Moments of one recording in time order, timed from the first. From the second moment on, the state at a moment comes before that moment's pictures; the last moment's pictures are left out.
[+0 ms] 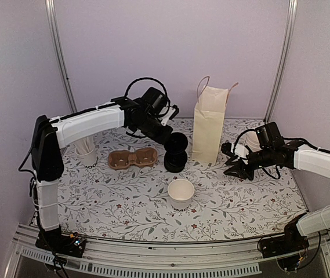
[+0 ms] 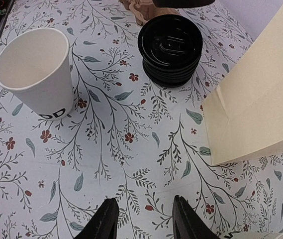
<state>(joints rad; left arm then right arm) -0.80 2.06 1.87 -0.73 -0.07 -0.08 0.43 1.25 0.78 -0.37 -0.49 -0.73</state>
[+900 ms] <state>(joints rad) -0.69 1.64 1.28 0.08 0.65 -0.40 0.45 1.39 1.37 -0.46 -0.82 -0.53</state>
